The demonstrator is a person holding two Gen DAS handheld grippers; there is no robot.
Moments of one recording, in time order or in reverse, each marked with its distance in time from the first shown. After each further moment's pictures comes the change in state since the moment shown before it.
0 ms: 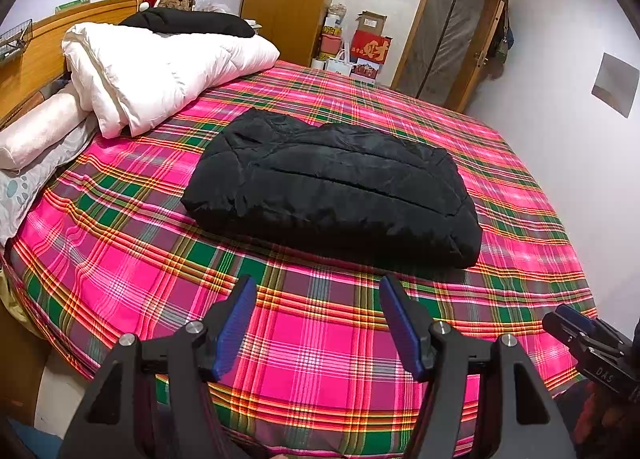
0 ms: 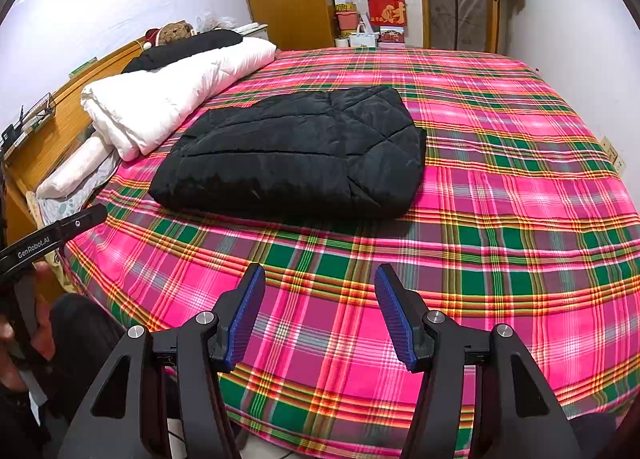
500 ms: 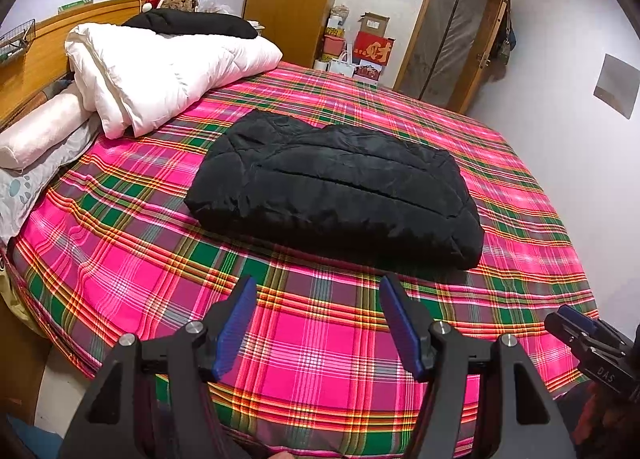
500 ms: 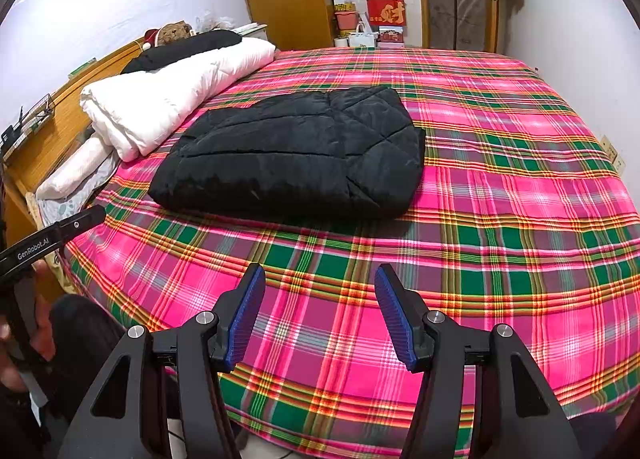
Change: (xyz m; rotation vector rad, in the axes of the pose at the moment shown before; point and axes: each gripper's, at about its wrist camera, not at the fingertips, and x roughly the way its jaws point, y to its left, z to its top) left arm -0.002 0.000 -0.001 -0.003 -0.005 0.009; right arm -0.002 -0.003 0.001 0.003 -0.001 0.000
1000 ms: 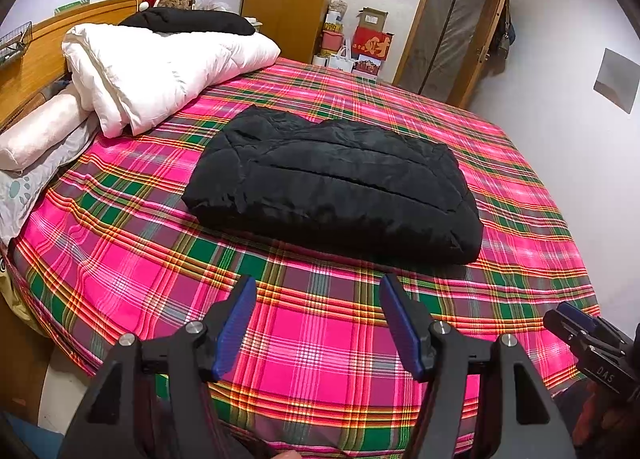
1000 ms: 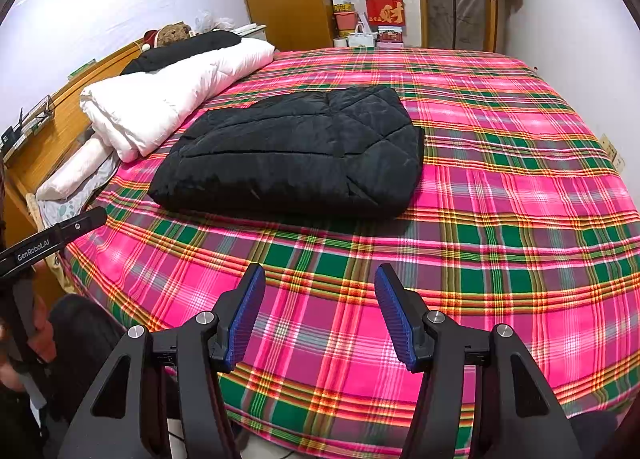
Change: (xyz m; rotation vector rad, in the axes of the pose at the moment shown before) left arm 0.001 -0.005 -0.001 0.009 0.020 0.000; right arm 0.000 -0.004 -0.001 0.005 0.002 0.003
